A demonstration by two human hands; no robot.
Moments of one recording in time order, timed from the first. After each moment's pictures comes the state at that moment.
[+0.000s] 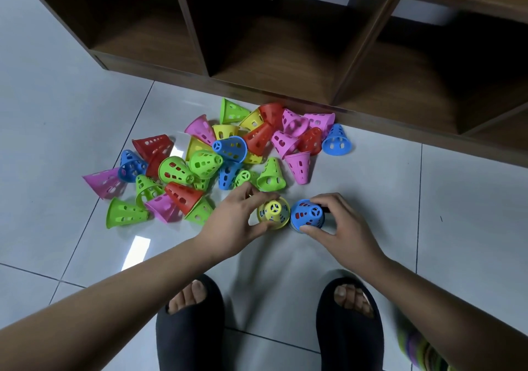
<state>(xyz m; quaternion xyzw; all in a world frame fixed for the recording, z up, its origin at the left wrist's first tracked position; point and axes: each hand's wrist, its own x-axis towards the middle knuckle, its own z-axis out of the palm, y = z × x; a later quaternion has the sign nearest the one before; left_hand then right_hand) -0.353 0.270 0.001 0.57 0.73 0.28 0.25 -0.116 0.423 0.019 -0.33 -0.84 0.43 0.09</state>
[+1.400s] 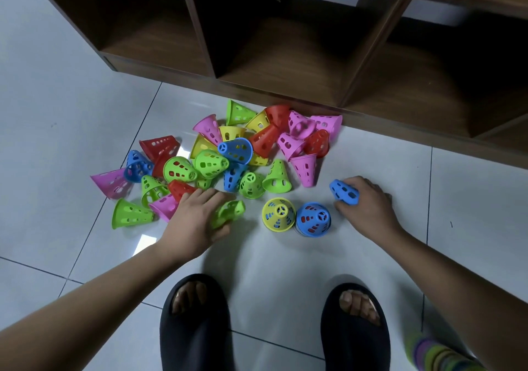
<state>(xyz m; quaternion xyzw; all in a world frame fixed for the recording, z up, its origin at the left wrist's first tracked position) -0.411 0.220 -0.008 0.58 0.79 0.15 0.16 -0.125 0.493 -0.014 -0.51 -0.81 0.30 -0.03</state>
